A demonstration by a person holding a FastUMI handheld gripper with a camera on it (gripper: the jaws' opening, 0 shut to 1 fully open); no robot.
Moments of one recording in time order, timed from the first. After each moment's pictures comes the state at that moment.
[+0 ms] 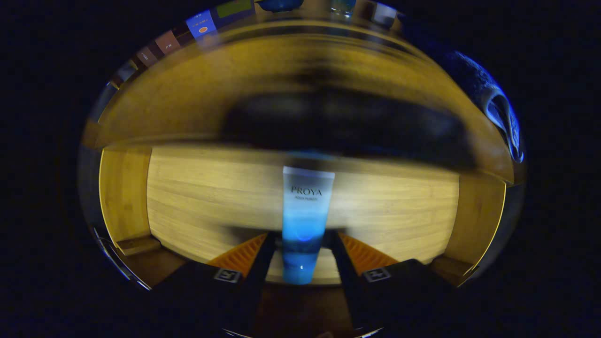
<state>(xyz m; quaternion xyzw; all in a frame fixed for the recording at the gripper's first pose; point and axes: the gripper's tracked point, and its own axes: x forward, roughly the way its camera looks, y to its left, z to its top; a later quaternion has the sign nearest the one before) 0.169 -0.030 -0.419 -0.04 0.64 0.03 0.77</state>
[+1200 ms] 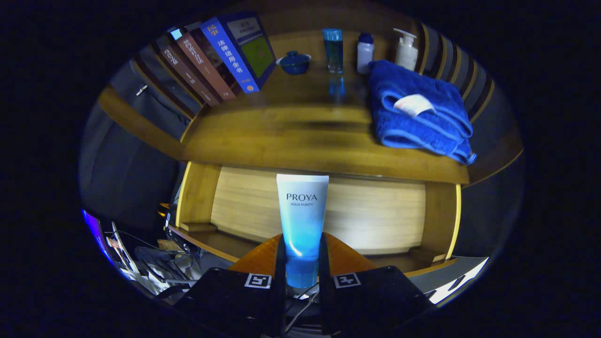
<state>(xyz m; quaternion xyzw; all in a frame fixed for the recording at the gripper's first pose) 0.151 -0.039 -0.256 0.02 0.56 0.10 0.82</state>
